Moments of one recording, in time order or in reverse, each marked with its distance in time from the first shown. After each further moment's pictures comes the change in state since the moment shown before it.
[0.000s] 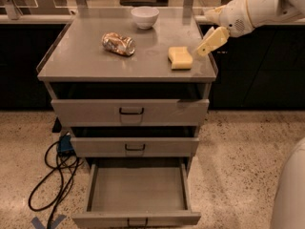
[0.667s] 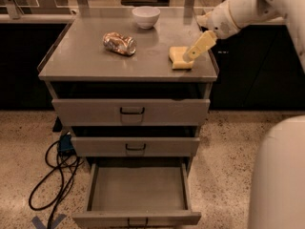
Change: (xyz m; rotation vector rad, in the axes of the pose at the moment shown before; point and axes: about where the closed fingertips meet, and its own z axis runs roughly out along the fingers) arm 0.014 -0.012 0.034 0.002 0.117 0.020
